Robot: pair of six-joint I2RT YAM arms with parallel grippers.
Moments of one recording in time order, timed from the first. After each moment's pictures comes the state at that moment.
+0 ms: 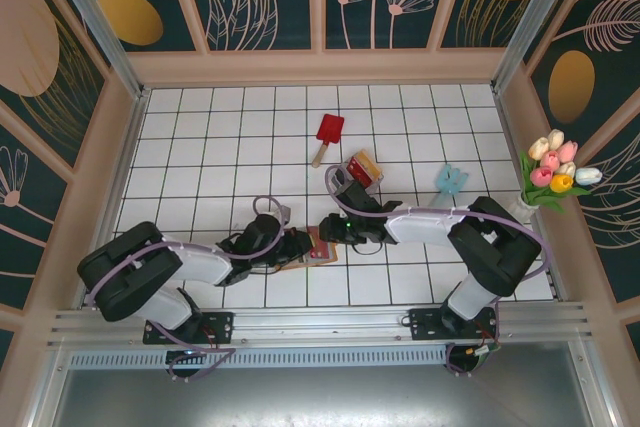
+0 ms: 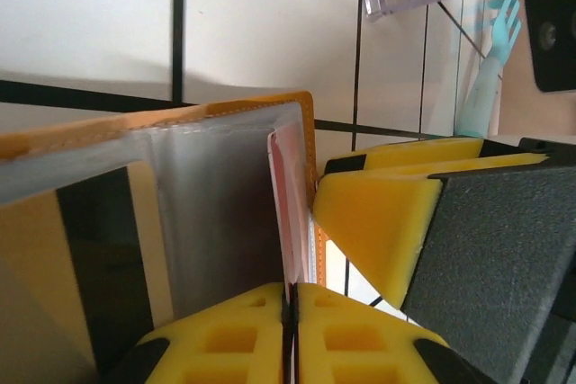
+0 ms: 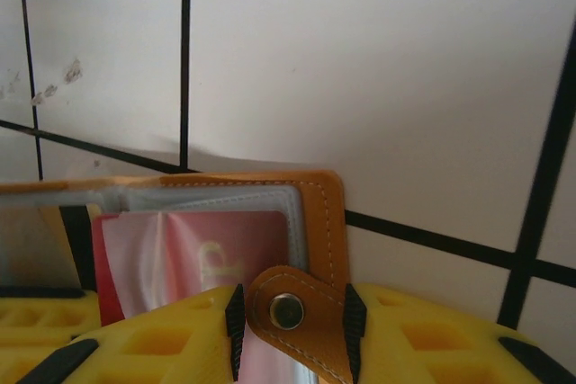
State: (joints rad) left arm -0.88 1.51 0.32 0.59 0.21 -1.22; right arm 0.85 1.60 0.73 -0.12 -0.21 0.82
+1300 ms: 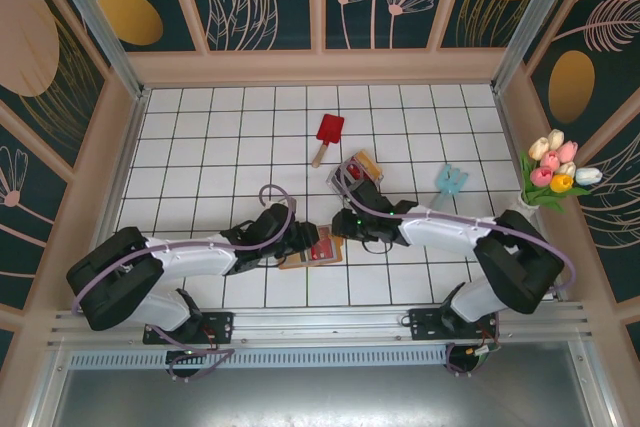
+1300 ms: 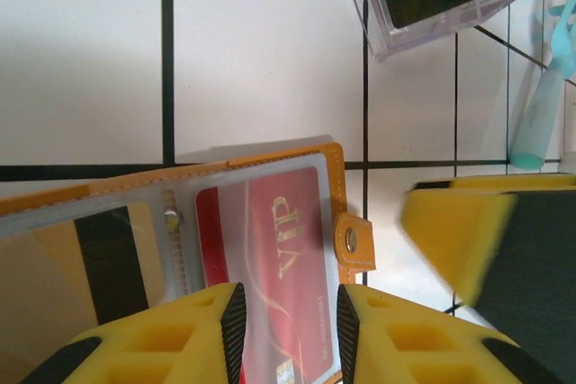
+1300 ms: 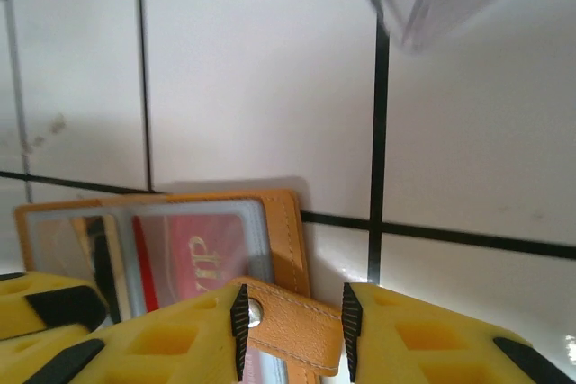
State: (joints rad) left arm -0.91 1.41 0.49 0.19 0.04 -1.11; right arm 0.81 1.44 0.70 -0.24 -0.08 0.84
